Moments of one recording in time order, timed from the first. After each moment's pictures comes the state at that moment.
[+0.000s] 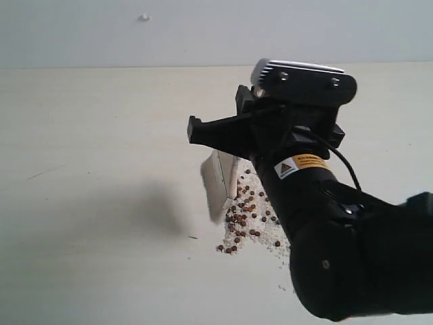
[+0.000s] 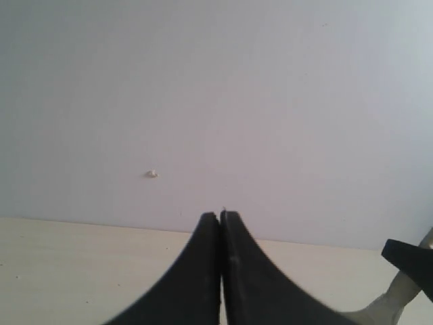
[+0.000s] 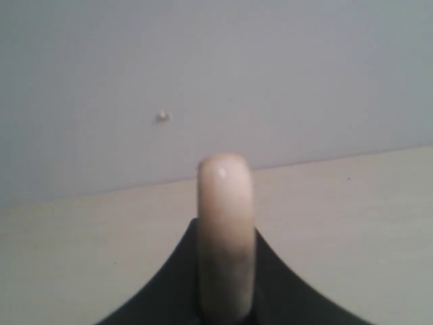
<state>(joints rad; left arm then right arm) -0.11 0.01 -0.07 1.51 -0.22 -1.86 1.09 1.69 -0.60 1.00 -1.13 -0.20</state>
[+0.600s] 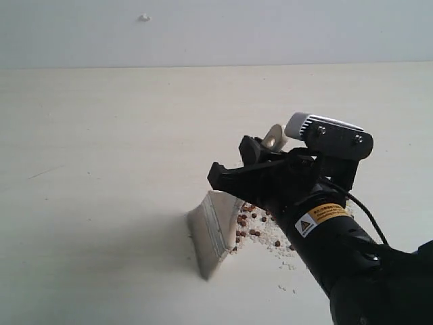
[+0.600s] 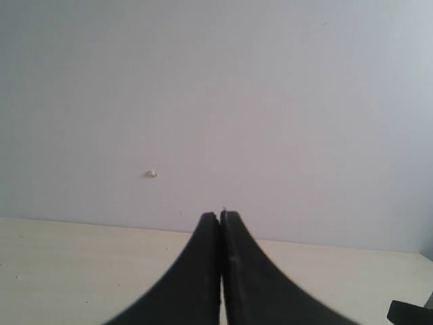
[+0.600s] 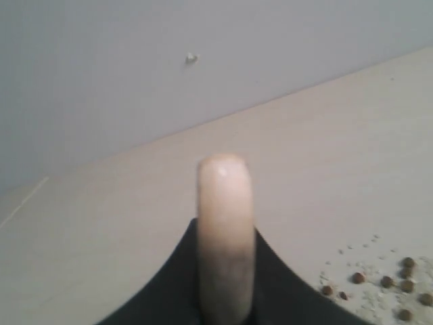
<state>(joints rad) -0.11 0.01 -0.07 1.51 -0.22 -1.86 1.09 1.74 -0.42 0.81 -1.14 0.23</state>
